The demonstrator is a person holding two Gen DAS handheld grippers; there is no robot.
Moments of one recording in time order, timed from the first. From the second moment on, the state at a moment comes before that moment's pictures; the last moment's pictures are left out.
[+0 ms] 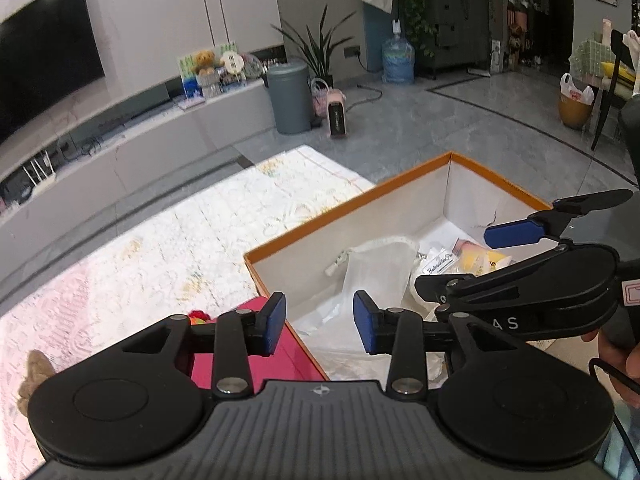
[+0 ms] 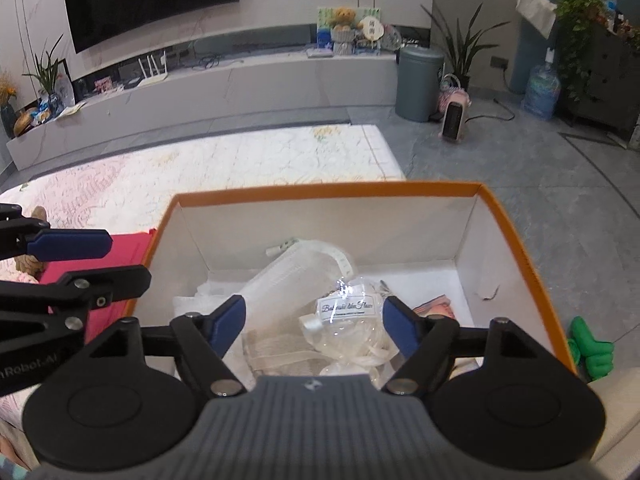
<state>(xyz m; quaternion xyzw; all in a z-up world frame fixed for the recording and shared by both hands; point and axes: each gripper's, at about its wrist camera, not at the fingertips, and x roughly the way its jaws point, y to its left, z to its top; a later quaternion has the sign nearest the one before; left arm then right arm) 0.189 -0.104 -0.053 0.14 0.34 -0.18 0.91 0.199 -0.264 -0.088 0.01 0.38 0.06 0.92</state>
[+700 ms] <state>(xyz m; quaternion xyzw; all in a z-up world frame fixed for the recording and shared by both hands) 0.136 -0.079 -0.019 0.14 0.27 -0.15 0.94 0.133 -0.225 -0.048 0.02 0.32 0.08 0.94</state>
